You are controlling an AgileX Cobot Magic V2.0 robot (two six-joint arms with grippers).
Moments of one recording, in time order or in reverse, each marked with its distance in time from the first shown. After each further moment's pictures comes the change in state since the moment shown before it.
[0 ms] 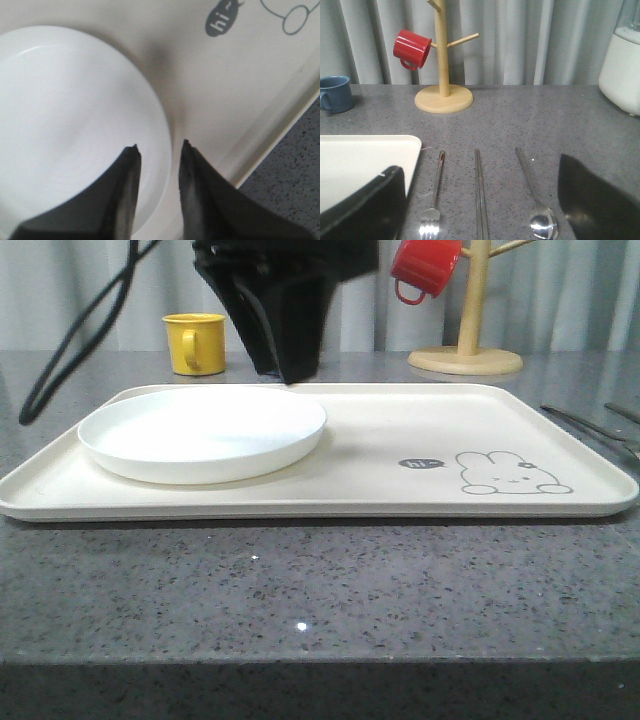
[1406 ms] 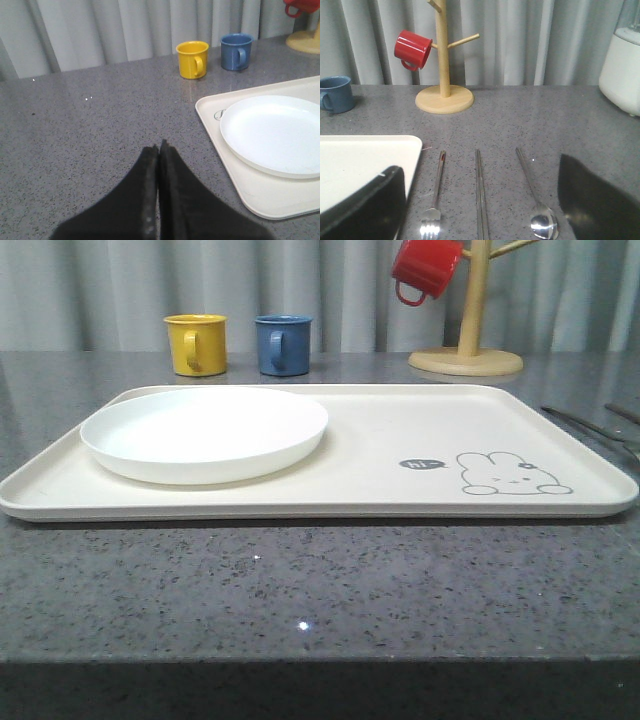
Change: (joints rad) left arm 0.658 -1.546 1.181 -0.107 -0.678 -0.001; right arm 0.000 0.000 0.000 0.000 0.000 0.000
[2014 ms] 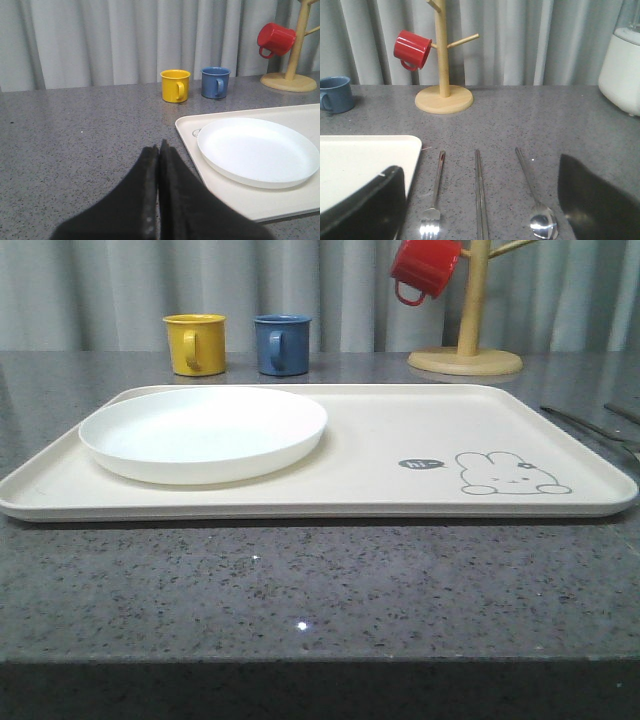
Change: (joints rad) left arm 0.000 -0.229 0.155 -0.106 -0.055 -0.002; right arm 0.000 0.000 0.000 0.000 -0.001 0.000
